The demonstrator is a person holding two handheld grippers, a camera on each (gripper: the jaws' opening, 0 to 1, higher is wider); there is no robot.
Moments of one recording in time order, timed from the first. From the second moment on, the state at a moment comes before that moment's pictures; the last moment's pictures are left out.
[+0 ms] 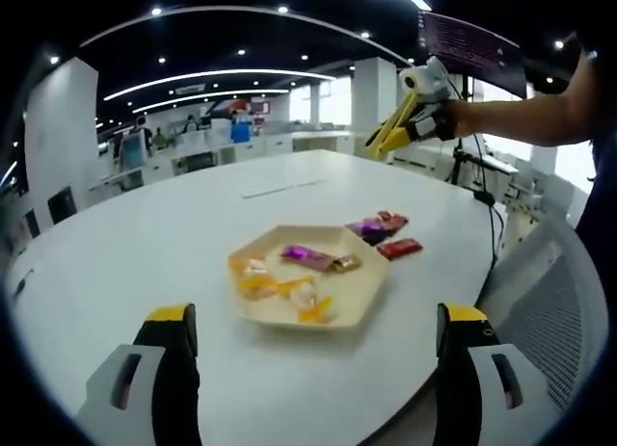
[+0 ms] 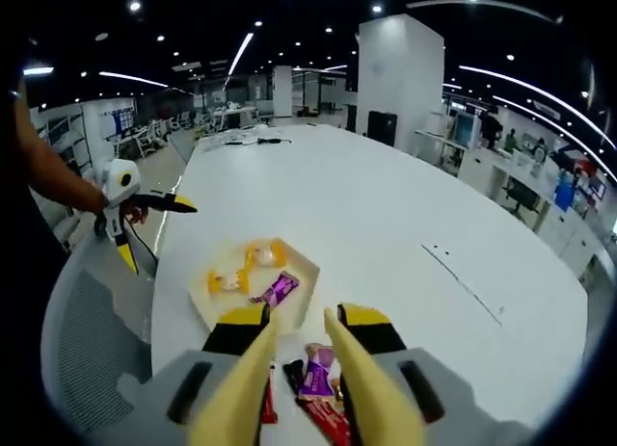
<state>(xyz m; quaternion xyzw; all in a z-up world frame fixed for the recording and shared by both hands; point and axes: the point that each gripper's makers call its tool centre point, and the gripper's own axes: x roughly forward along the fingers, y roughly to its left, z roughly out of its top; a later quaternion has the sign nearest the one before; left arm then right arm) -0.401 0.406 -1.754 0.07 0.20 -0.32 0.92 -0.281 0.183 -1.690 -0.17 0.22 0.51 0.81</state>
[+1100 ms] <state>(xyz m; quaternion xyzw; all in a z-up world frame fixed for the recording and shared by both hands) -0.399 0.409 -1.762 0.08 0.21 -0.32 0.92 -0.268 0.086 -1.771 -0.21 0.27 0.50 0.80</state>
